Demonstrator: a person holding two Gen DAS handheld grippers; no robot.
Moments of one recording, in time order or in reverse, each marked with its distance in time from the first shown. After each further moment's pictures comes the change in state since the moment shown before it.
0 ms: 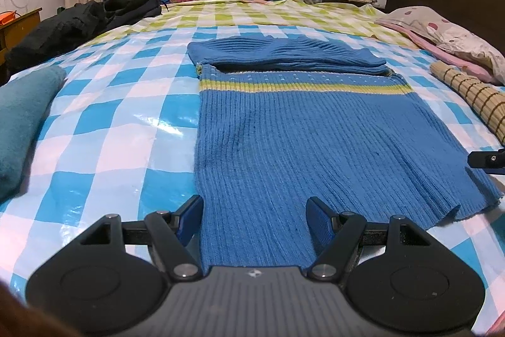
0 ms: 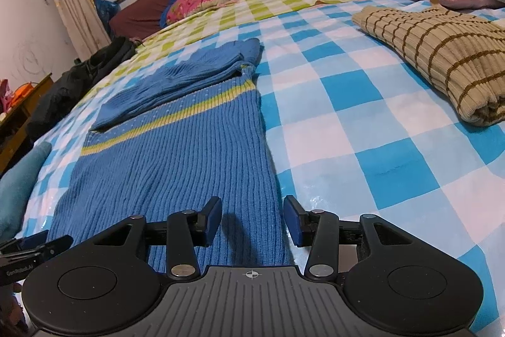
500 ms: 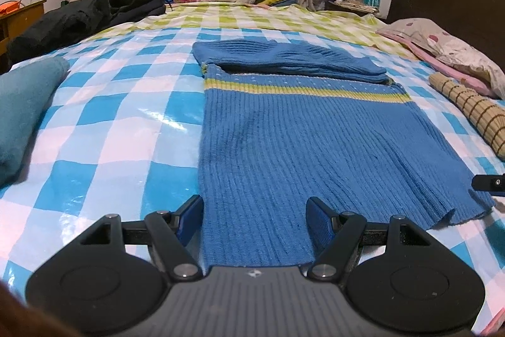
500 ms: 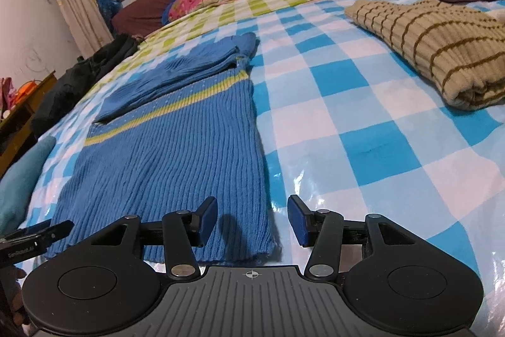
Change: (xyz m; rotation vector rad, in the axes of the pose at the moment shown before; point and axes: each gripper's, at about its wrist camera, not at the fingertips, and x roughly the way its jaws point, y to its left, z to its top) left arm -0.005 0.010 -0.004 -0.055 -0.021 -0.021; right arm -0.015 -0.012 -0.014 0.005 0.019 0.020
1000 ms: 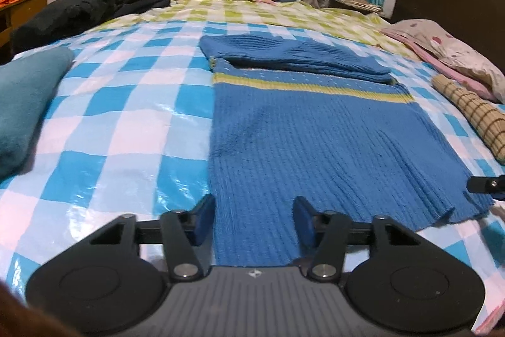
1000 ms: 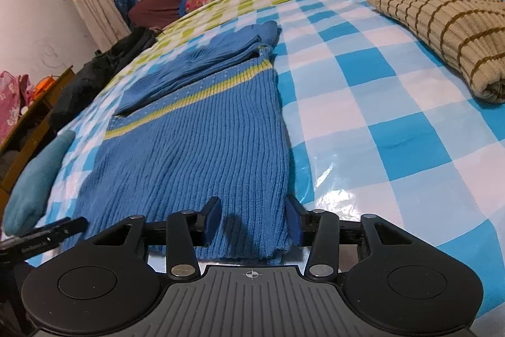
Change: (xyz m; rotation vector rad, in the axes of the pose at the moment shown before) left arm -0.002 0.006 0.000 -0.024 0.032 -0.019; right arm 0.008 0.004 0.004 0.015 0.045 0.091
